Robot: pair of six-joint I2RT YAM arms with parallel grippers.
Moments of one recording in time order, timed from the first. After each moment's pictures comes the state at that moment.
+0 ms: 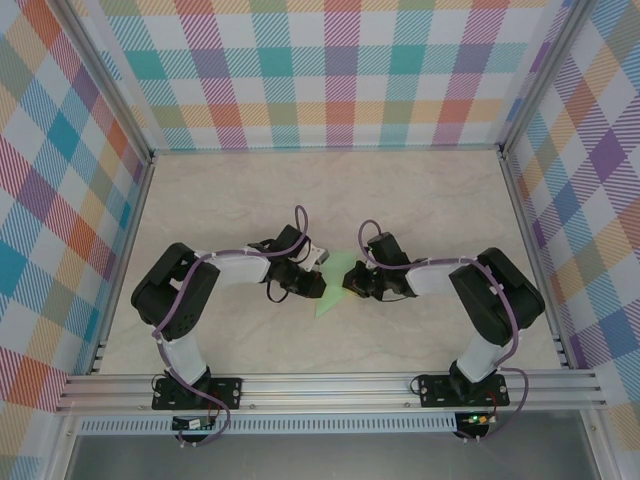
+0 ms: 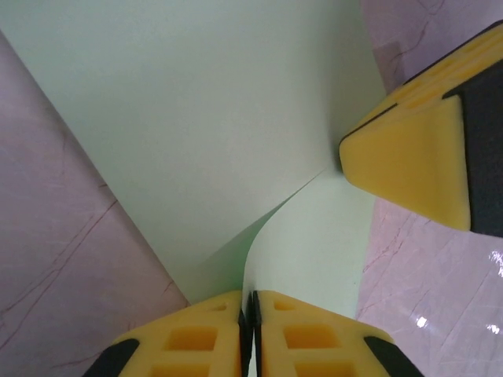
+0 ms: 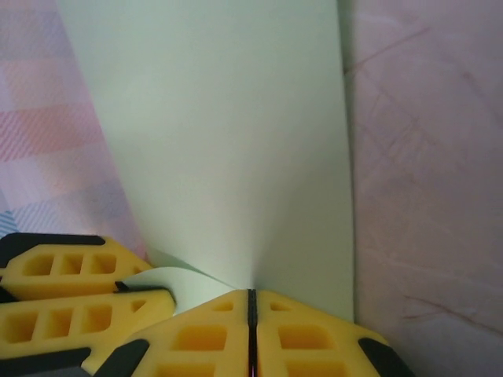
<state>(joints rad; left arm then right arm) -0.63 1.79 0.92 -0.27 0.47 -0.24 0.59 1.70 0.68 0.08 -0.46 0.97</state>
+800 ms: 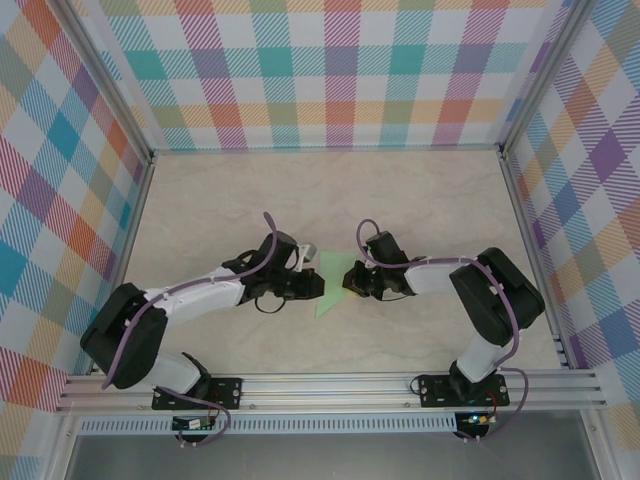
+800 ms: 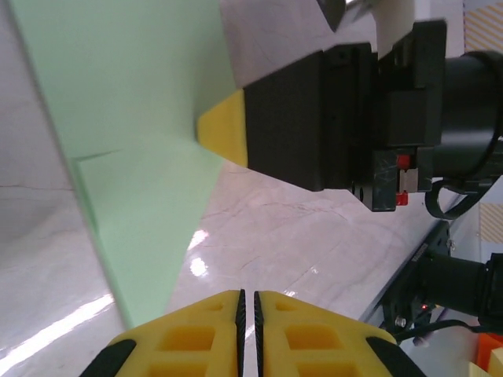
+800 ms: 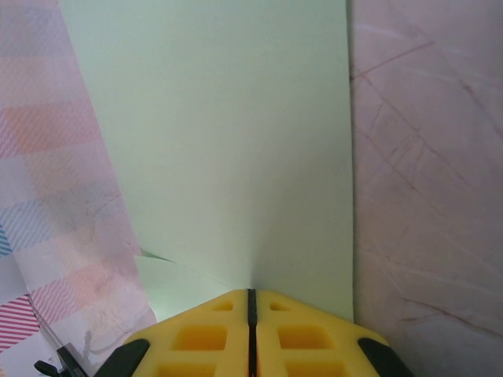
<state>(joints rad) -0.71 1.46 0.76 -0.17 0.48 -0.69 0.59 1.69 0.70 0.04 -0.43 0.95</state>
